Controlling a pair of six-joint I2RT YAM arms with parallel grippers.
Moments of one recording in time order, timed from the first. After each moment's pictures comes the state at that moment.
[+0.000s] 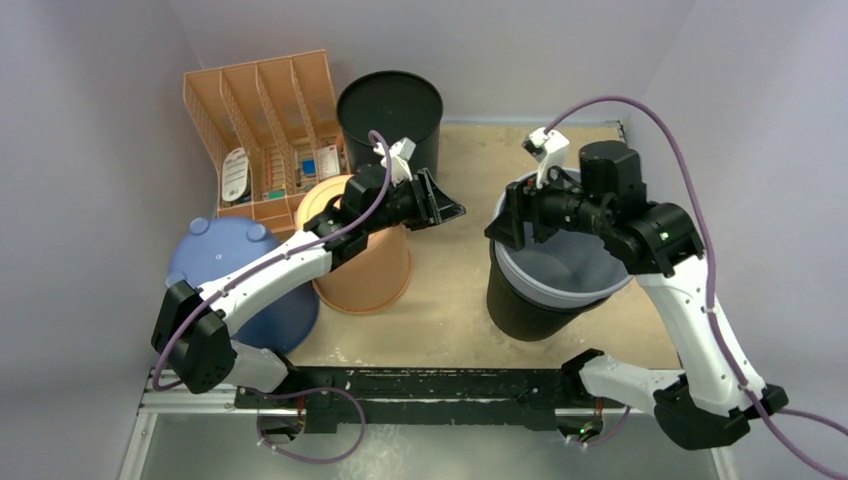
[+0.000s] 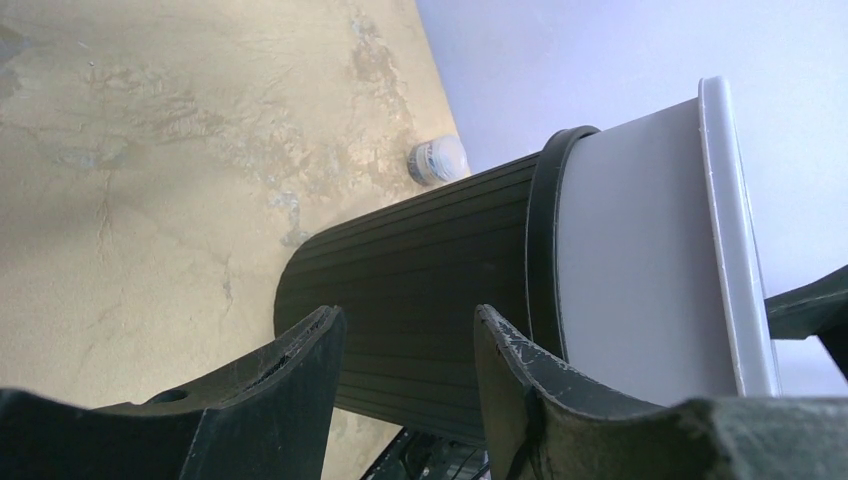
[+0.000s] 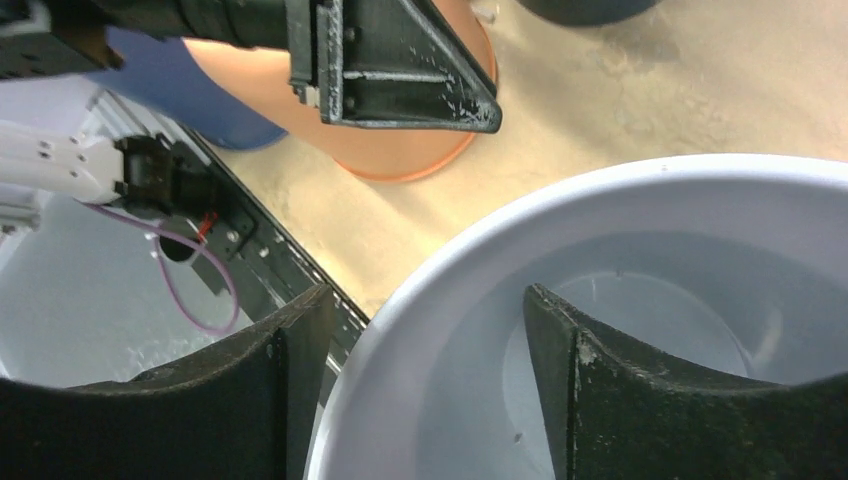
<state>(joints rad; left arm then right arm) -0.71 1.40 1.10 0.02 0.25 -0.89 0.46 1.09 1.58 -1.04 -0.38 0.12</state>
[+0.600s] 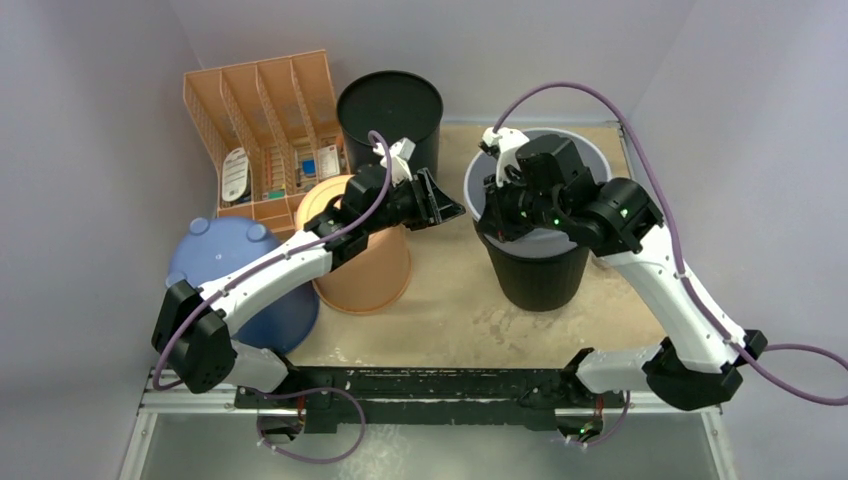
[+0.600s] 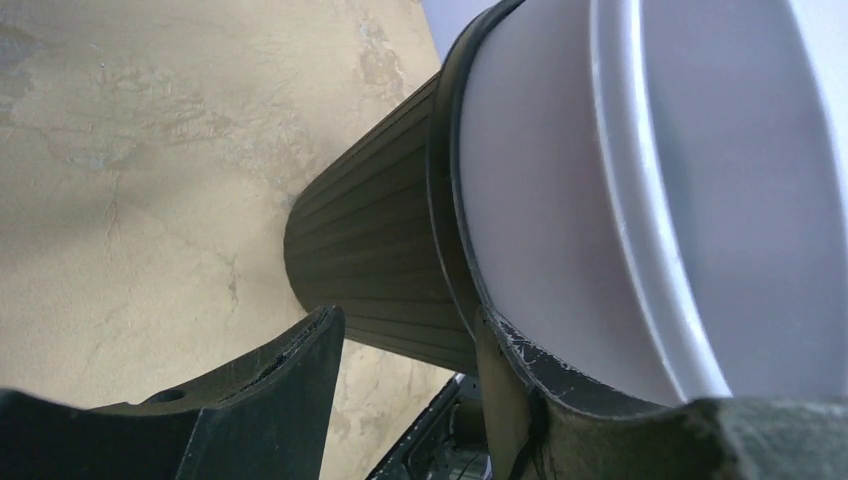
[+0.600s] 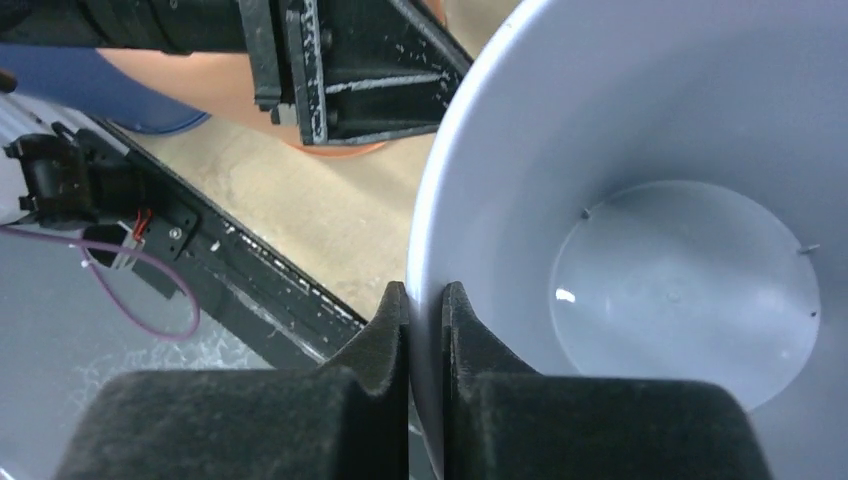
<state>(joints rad) -0.71 1.40 1.10 0.02 0.23 -0.89 0.74 1.29 1.77 -1.22 0.01 0.26</state>
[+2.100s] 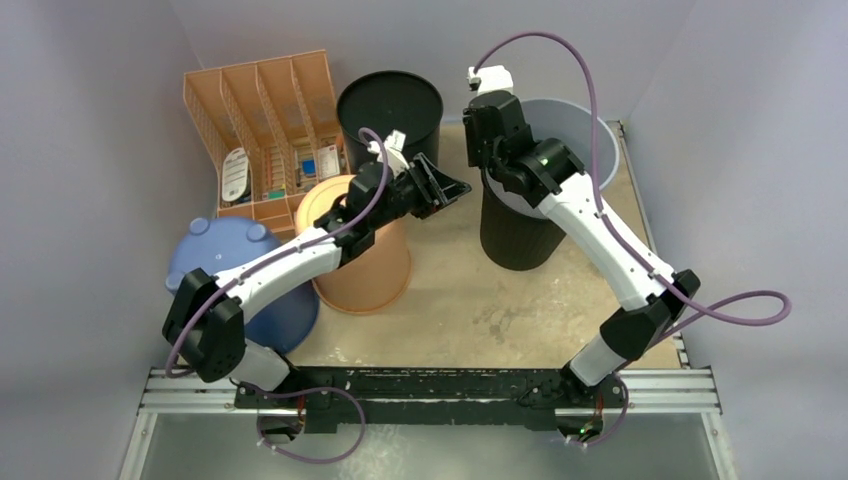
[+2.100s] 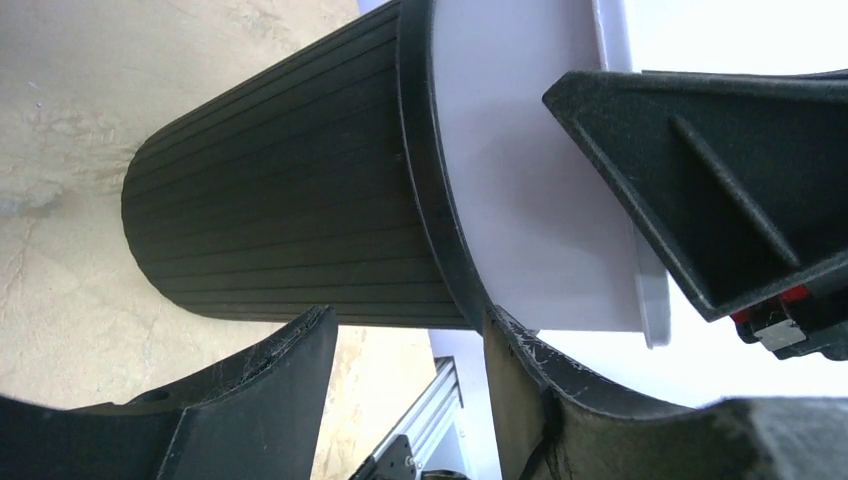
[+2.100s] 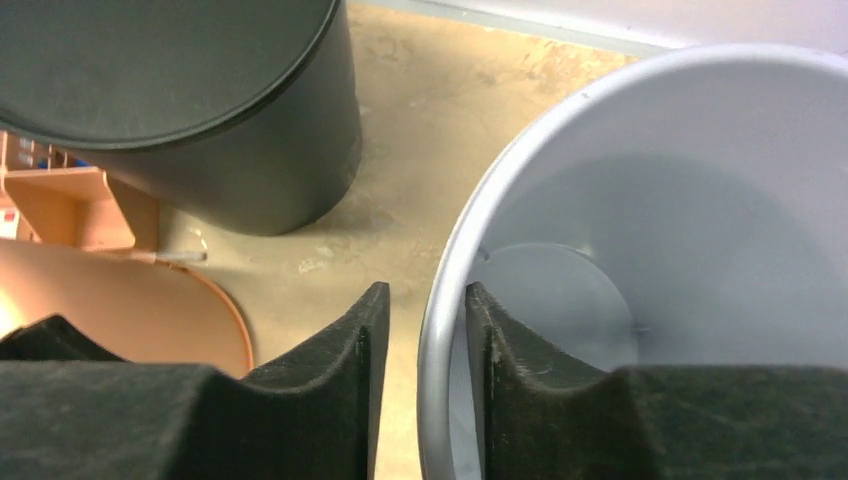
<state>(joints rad) -0.70 1.46 1.09 0.22 0.16 -1.10 0.67 1.60 1.85 -0.79 0.56 0.18</state>
